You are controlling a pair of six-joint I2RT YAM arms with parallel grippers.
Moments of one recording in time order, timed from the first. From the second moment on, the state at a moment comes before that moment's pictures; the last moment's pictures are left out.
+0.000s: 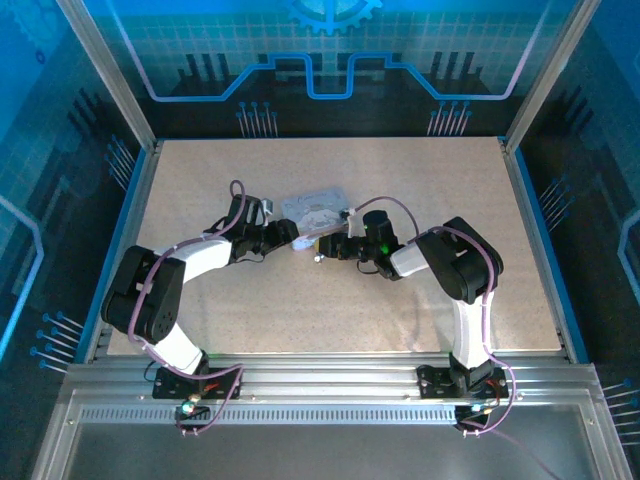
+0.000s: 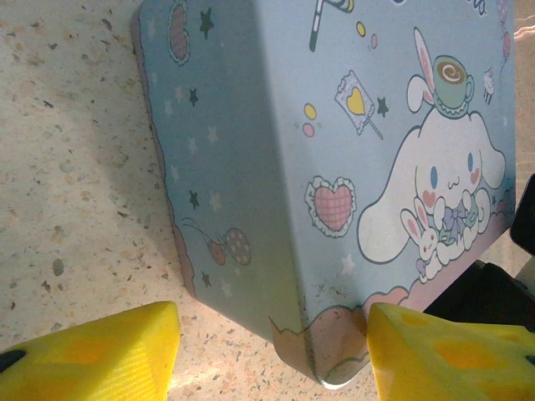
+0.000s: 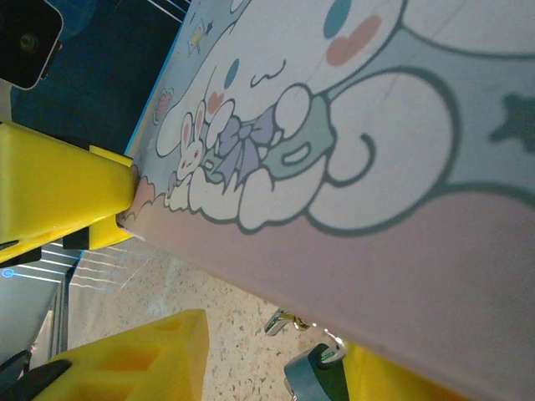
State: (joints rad) left arm -0.27 1.63 0.82 -0.01 0.39 -0.72; right arm 0.52 2.02 0.83 0.72 -0.60 0.64
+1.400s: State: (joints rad) left arm -0.27 1.63 0.82 -0.01 0.39 -0.72; right arm 0.48 2.02 0.79 0.75 -0.63 0.66
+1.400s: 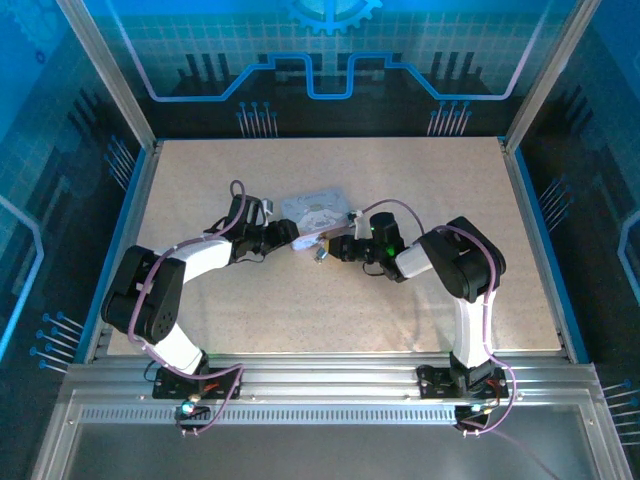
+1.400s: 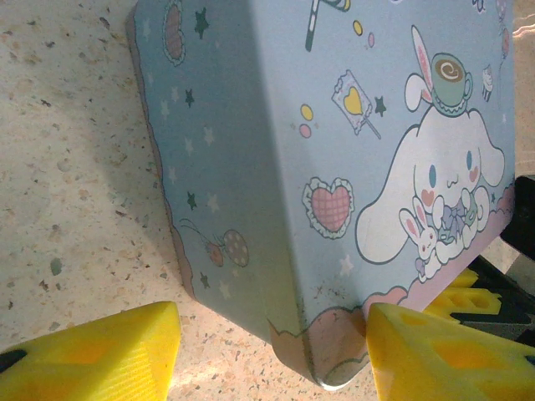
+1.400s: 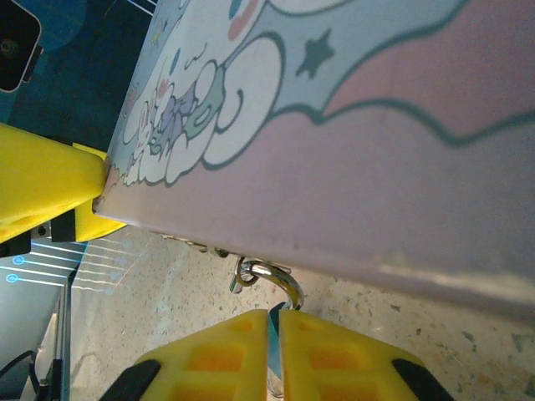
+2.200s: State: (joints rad) left arm -0.27 1.63 0.82 -0.01 0.38 -0.72; right arm 0.47 2.06 0.82 0.76 -0.63 0.69
